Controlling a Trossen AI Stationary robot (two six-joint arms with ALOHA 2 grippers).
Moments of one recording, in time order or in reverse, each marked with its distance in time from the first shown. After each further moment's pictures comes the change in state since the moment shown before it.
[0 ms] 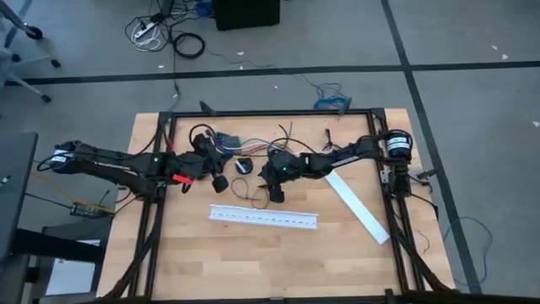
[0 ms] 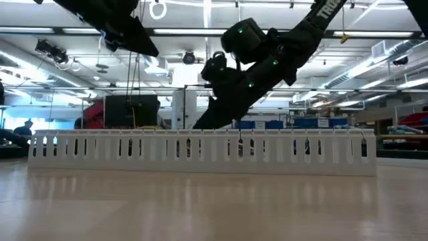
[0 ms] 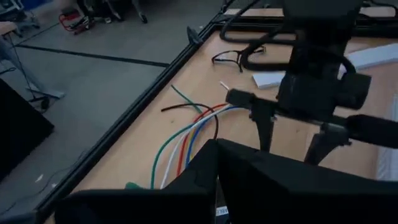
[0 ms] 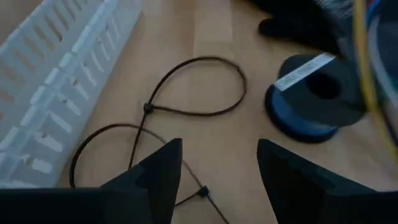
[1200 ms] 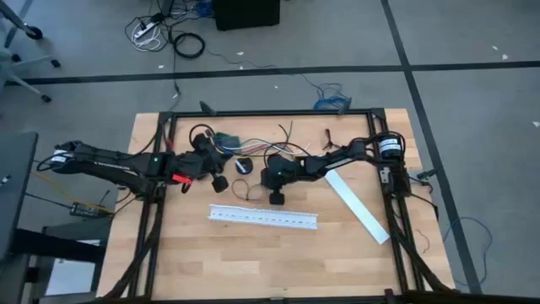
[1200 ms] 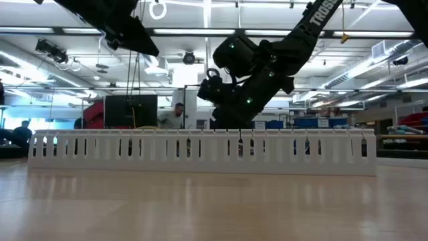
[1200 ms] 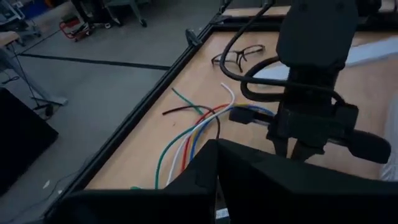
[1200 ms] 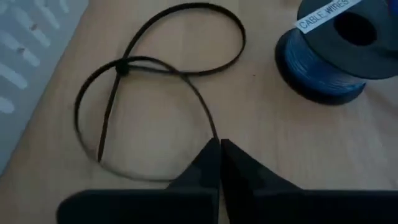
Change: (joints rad) left arm 0.000 0.000 0.000 0.032 0.001 0.022; right arm 0.015 0.042 0.028 -0.092 0.066 -0.006
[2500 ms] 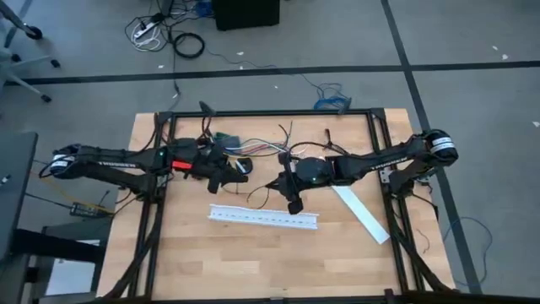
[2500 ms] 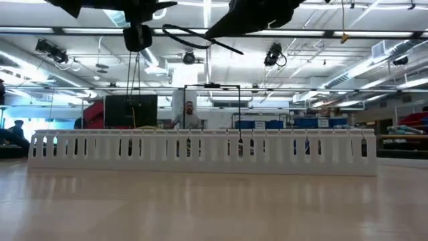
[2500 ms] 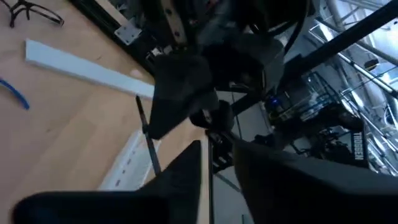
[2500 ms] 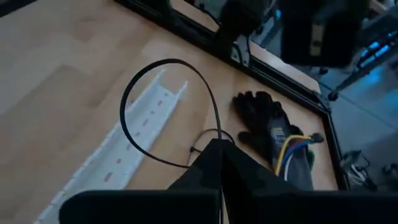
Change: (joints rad) left arm 0.142 0.051 0.000 0.350 0.856 -0.738; right arm 0.219 -0.458 0.000 -0.164 0.162 -0.318
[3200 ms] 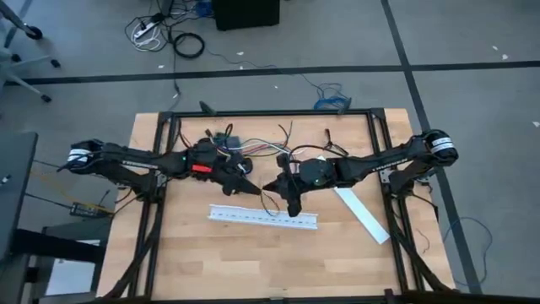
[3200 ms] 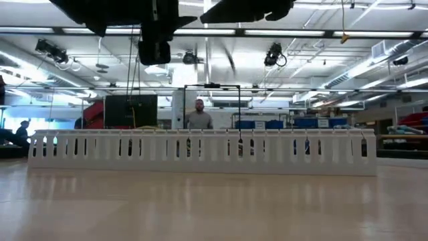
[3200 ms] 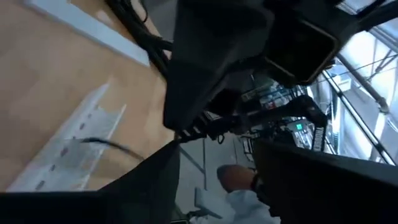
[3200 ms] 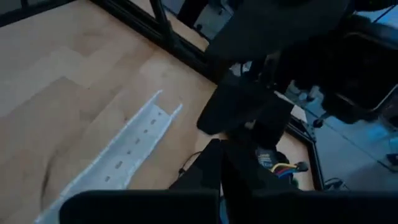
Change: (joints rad) left arm -0.001 0.249 0.000 0.250 0.192 -0.215; right arm 0.012 0.000 0.000 0.081 0.001 -0.090
